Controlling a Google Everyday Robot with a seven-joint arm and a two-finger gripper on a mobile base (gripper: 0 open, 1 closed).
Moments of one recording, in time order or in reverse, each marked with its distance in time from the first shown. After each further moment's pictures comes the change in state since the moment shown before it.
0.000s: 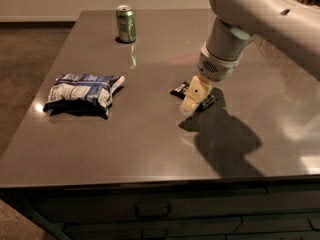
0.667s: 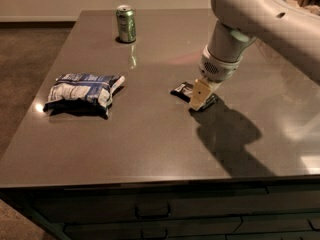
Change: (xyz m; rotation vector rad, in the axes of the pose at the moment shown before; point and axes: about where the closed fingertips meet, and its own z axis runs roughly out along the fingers) arm 0.004 -0.009 0.015 -0.033 0.018 0.018
